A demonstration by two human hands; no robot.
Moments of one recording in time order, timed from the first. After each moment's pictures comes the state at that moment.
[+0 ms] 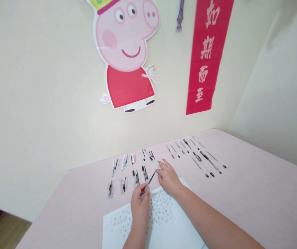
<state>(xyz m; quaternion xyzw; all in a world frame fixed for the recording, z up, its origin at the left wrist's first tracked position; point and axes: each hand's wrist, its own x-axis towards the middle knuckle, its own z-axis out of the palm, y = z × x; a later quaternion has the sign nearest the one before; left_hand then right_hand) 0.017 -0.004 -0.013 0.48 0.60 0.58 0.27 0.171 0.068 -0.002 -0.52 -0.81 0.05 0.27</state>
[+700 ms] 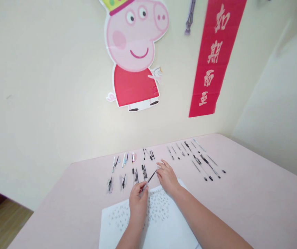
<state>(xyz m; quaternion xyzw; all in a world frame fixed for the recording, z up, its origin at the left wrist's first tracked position) 0.017 -0.004 -0.011 0.49 0.59 0.58 0.25 0.172 0.077 -0.010 -0.48 -0.81 0.05 0.34</state>
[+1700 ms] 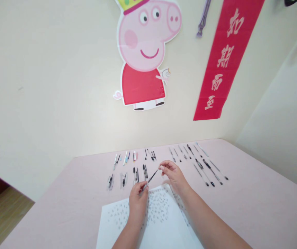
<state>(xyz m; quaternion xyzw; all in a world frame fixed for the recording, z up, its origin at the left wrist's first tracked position) 0.017 -0.004 -0.009 0.48 0.60 0.59 0.26 0.172 0.061 0.047 -0.35 -0.49 0.56 0.57</state>
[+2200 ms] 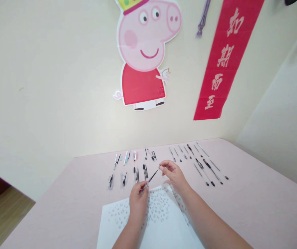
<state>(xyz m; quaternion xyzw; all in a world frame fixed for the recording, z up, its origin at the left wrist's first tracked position) 0.017 -0.003 -0.012 0.48 0.60 0.58 0.27 0.173 0.059 0.053 -0.37 -0.53 0.52 0.56</state>
